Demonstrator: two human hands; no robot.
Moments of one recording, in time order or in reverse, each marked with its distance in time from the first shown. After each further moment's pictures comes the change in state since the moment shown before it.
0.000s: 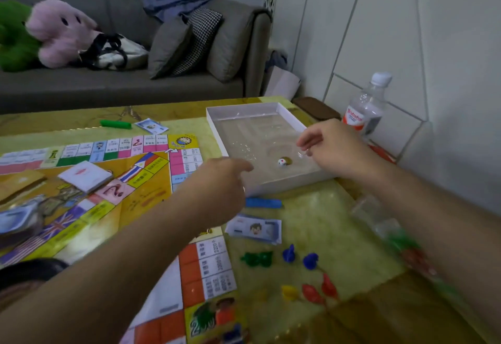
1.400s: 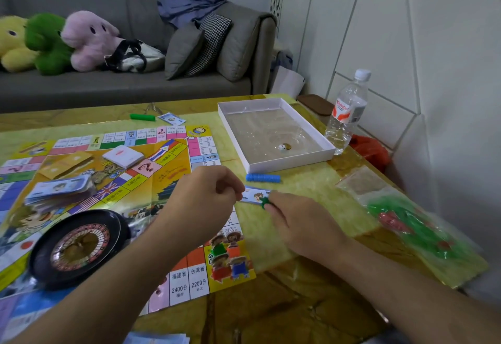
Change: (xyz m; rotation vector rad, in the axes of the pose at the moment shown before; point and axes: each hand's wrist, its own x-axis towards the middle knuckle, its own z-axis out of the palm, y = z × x) left_hand -0.121 0.013 -0.009 -0.334 0.151 -0.099; right_hand -0.172 -0.006 0.083 -0.153 0.071 -0.534
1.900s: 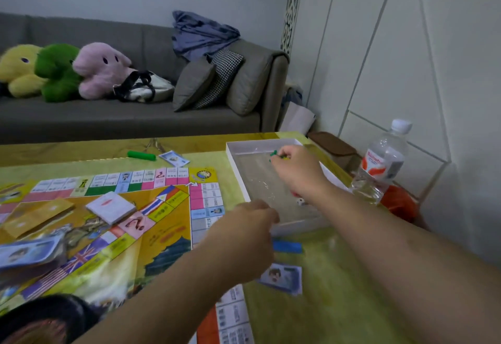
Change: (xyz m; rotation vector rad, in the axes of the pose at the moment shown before) left_hand 0.111 -0.004 0.032 0.389 -0.187 0.206; right_hand 0.221 0.067 -0.004 0.434 0.087 0.579
